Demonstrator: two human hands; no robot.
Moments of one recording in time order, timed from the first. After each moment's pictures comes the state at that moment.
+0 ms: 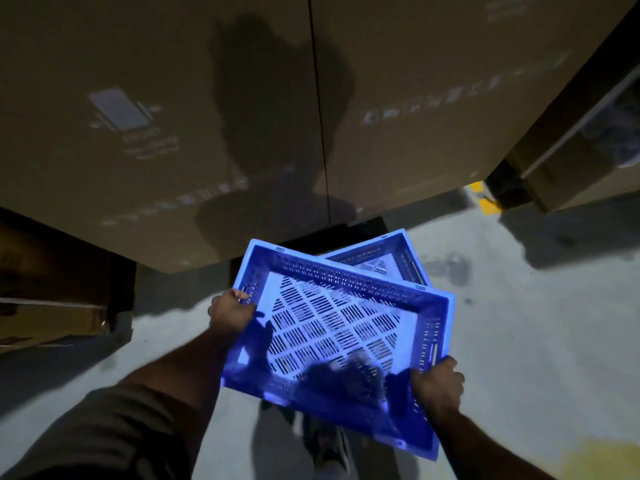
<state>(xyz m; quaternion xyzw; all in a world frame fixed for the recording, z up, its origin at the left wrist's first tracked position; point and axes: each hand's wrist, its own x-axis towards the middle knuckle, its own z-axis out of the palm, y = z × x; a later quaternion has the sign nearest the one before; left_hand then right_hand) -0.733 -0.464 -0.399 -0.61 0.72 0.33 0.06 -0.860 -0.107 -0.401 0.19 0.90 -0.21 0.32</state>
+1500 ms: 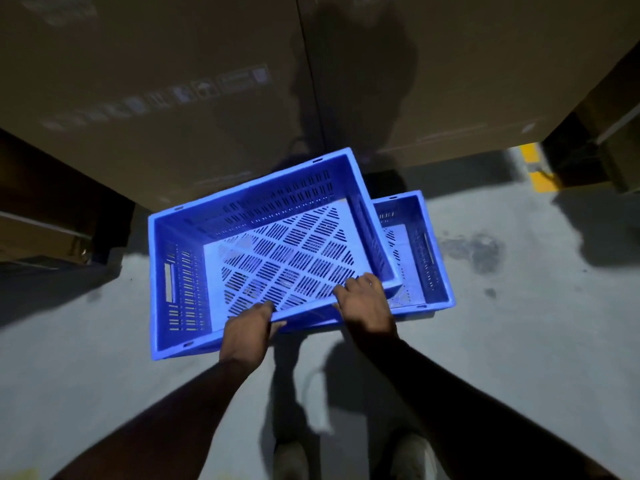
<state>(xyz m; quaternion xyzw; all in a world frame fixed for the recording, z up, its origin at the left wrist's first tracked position) -0.716 -0.289 -0.518 -0.39 0.91 0.11 0.13 -0.909 -0.159 -0.532 -0.54 0.84 -0.09 0.07</state>
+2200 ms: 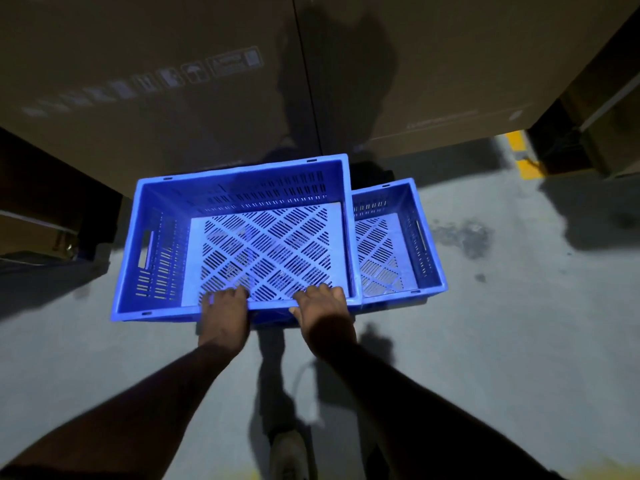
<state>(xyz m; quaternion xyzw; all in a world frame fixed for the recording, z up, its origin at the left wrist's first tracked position) -0.697 -0.308 -0.520 -0.41 0.89 -0.01 0.19 -0.832 -0.168 -0.545 -0.51 0.83 -0.20 0.06</state>
